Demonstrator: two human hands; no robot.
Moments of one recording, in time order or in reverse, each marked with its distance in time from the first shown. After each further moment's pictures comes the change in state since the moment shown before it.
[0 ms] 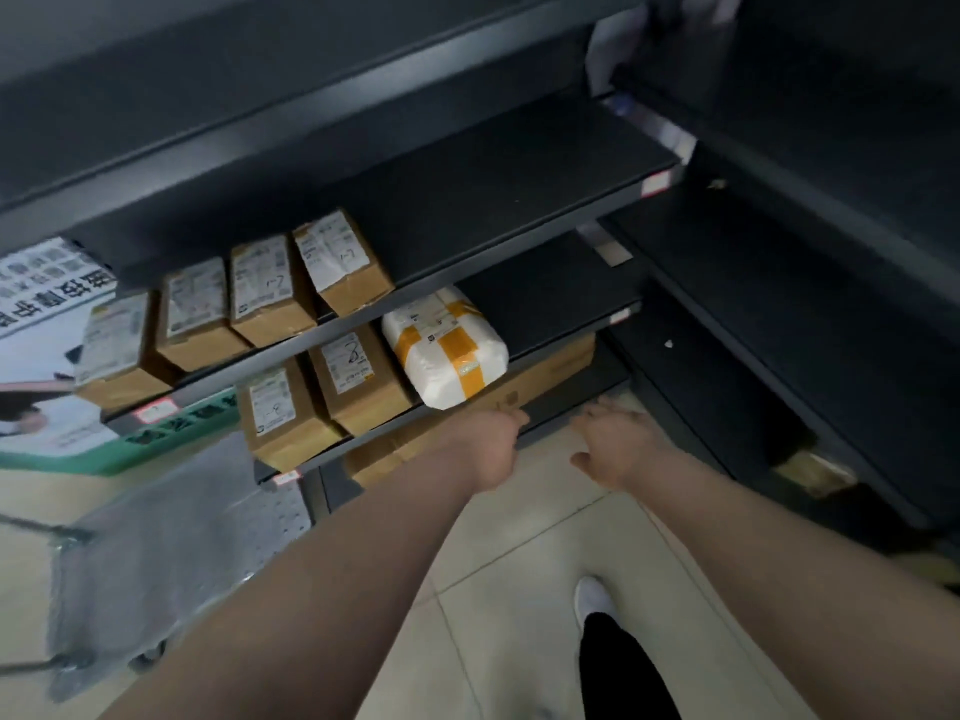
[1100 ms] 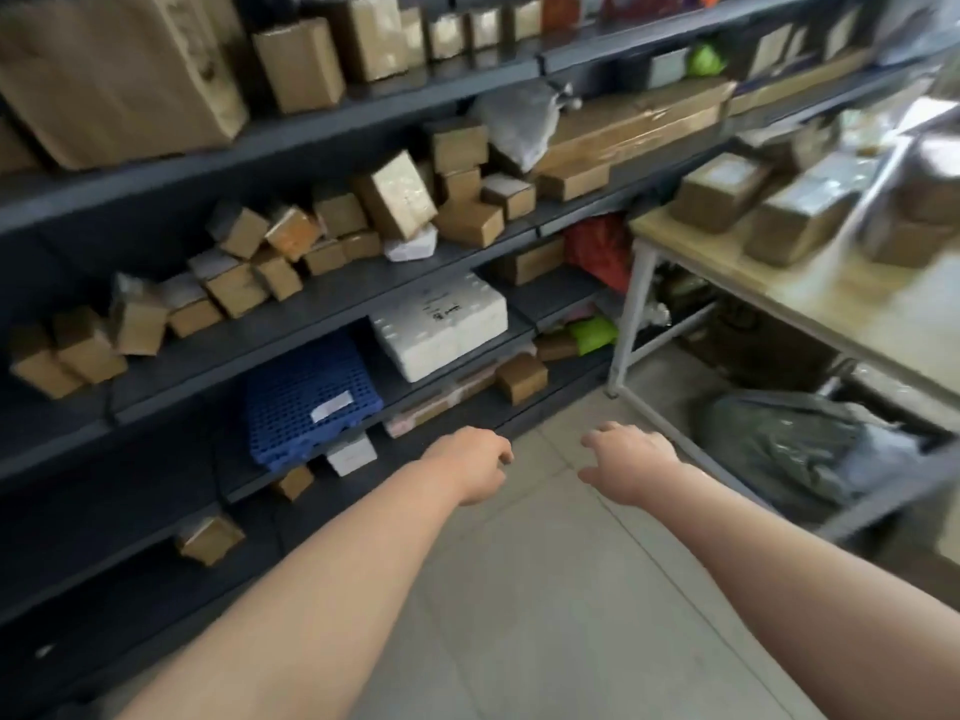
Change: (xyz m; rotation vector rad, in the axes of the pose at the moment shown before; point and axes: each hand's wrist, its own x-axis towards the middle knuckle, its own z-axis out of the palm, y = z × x) left_hand -0.395 0.531 0.291 0.847 -0.255 1.413; right_hand -0.752 0.014 0.336 0.747 0.300 1.577
